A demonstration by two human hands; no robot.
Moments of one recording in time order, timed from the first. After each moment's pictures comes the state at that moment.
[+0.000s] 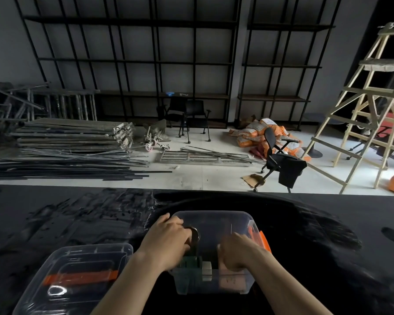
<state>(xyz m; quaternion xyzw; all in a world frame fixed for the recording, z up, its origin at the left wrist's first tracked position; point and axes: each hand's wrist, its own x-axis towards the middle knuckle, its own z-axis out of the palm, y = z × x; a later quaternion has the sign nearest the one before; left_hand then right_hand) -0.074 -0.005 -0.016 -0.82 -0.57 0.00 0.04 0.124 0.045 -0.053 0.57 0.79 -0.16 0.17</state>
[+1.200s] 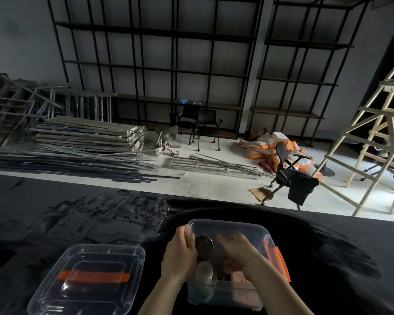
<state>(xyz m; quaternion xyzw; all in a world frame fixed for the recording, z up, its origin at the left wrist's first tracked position) -0.067 -0.006 -0.063 -0.51 -0.71 -0.41 -0.26 0.079 0.037 -0.030 0.69 0.48 -0.50 -0.19</state>
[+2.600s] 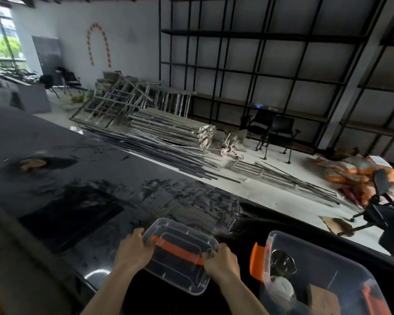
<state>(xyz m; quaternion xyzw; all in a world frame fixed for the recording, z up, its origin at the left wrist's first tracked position) -0.313 -0.117 -0.100 -0.30 -0.90 -0.26 -0.17 -0.112 -0.021 -0.081 0.62 0.69 -0.37 -0.09</state>
